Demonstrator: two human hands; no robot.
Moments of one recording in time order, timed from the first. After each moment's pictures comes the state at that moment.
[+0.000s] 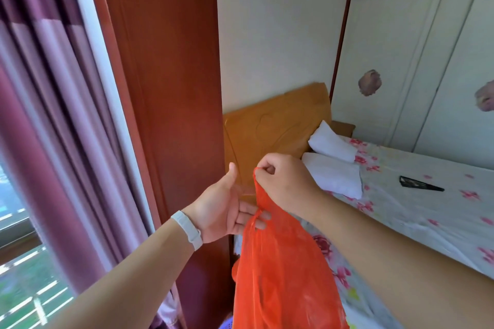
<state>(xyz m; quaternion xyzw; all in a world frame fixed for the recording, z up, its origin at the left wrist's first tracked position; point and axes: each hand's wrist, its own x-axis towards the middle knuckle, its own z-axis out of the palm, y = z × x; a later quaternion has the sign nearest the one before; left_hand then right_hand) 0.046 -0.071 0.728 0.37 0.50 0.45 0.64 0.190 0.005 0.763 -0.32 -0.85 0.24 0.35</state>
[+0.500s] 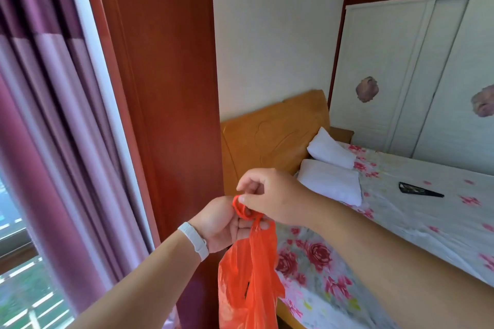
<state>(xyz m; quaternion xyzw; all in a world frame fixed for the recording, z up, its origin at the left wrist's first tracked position) 0.062 -0.063 0.727 0.35 0.48 0.52 0.61 0.198 0.004 0.773 -0.20 -0.91 0.28 0.24</state>
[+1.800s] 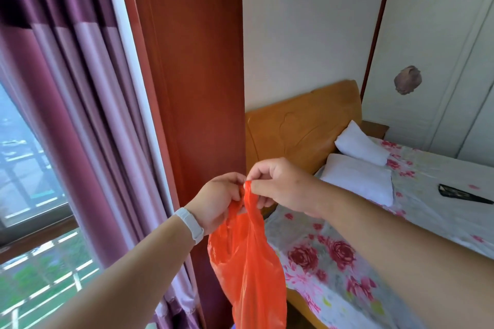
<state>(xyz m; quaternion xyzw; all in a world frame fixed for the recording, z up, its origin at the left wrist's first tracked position) 0.030 -0.079 0.731 0.35 0.55 0.61 0.45 0.171 0.005 0.772 -0.18 -0.84 0.48 0.17</state>
